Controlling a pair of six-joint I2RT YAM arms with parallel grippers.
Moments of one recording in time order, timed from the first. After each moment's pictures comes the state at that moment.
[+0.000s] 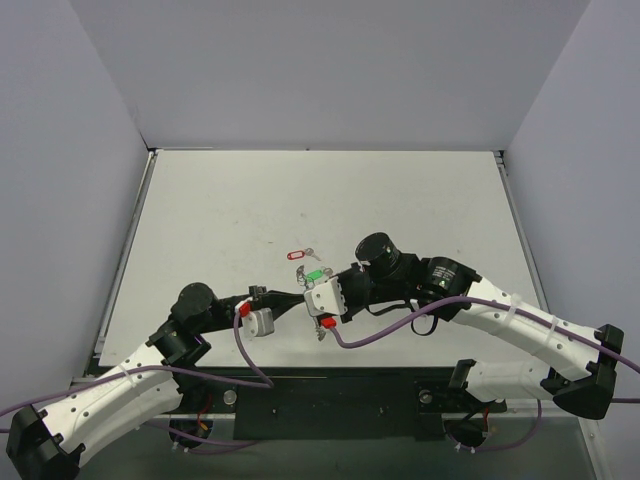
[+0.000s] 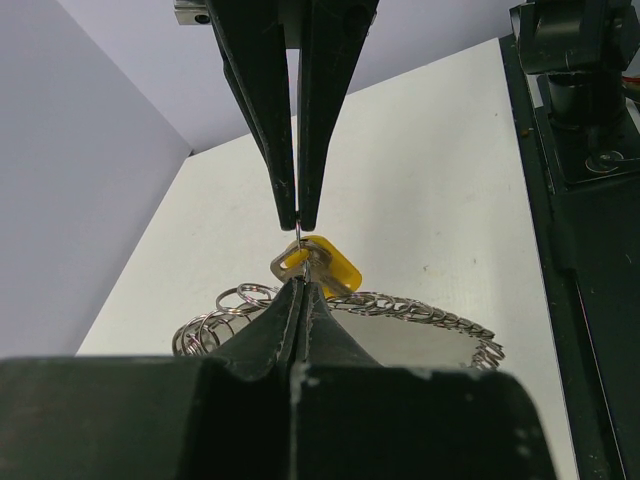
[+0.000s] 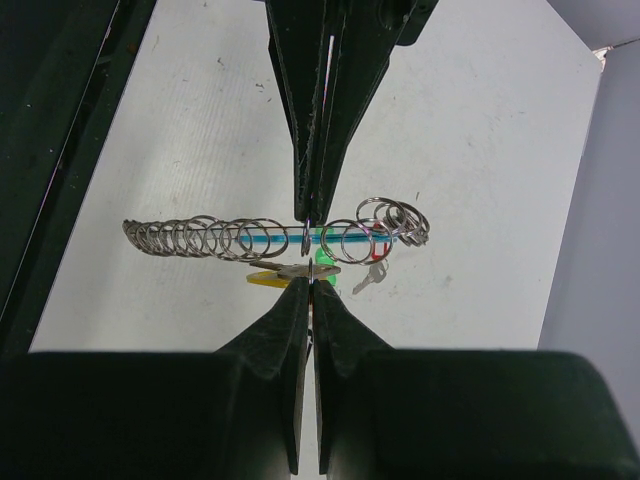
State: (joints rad) left arm -0.79 0.62 0.38 0.33 0.60 0.43; right arm 1.06 1.16 1.17 -0.65 -0.30 -0.94
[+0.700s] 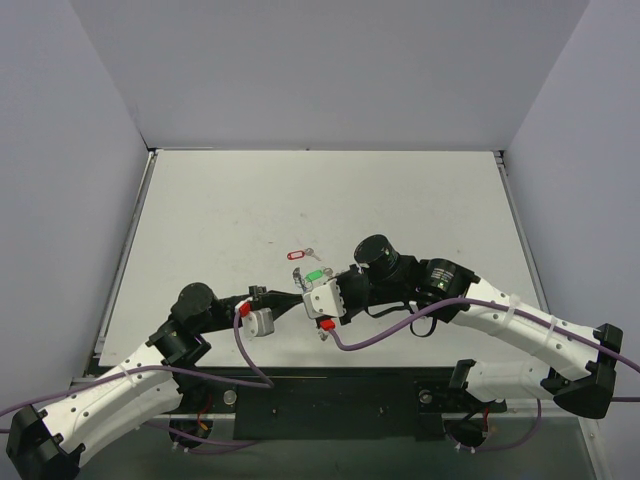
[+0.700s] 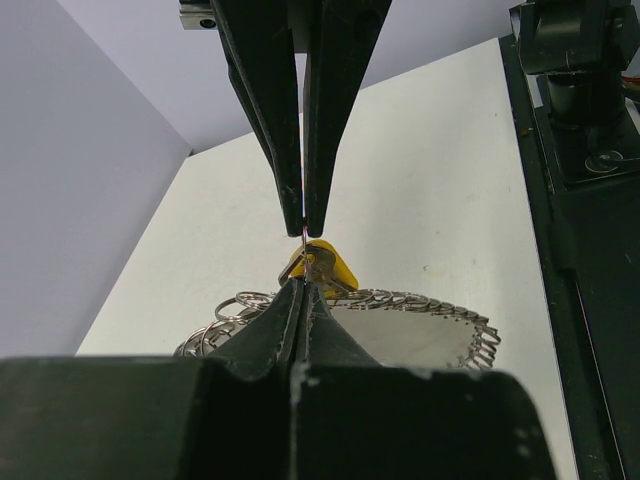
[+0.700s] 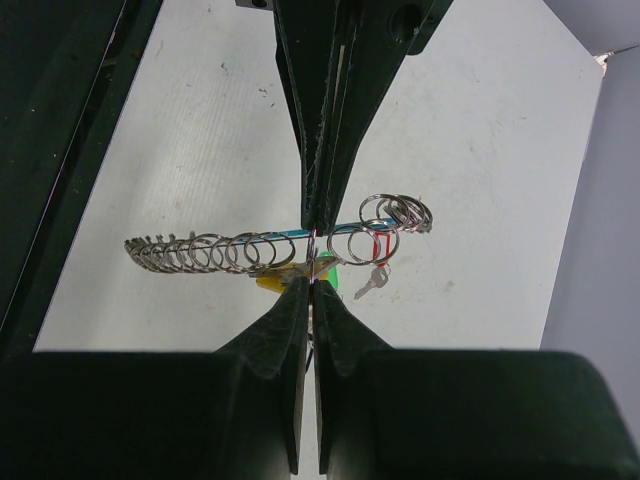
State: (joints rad) left arm -0.79 0.62 0.38 0.33 0.60 0.43; right arm 1.08 1.16 1.16 -0.64 -0.29 -0.93
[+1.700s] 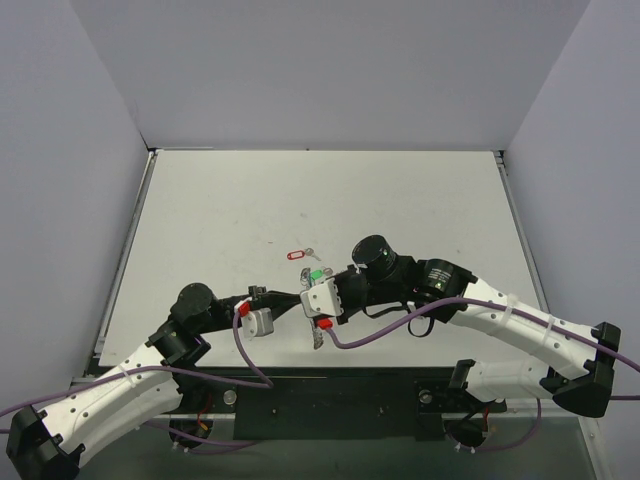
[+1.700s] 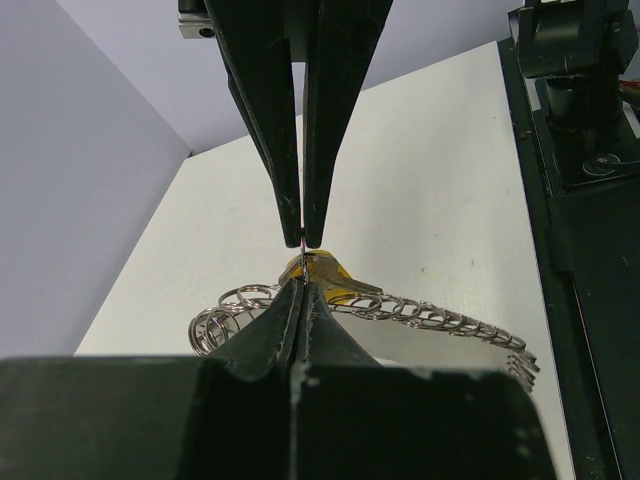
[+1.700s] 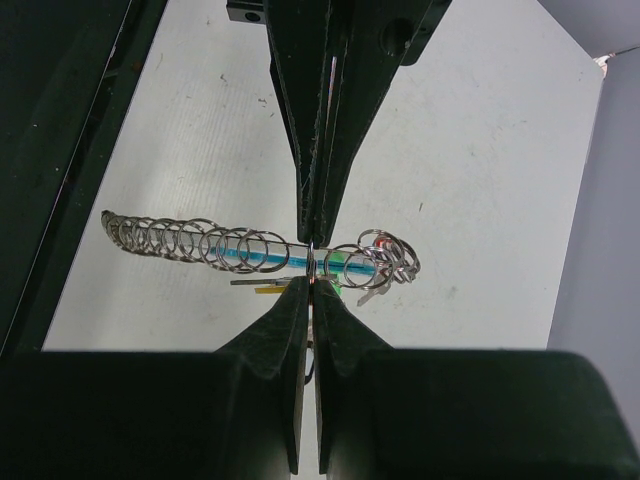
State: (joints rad) left arm -0.79 0.62 0.38 0.33 0.60 0.42; right arm 1.08 1.17 1.16 -0.62 -0.29 -0.90
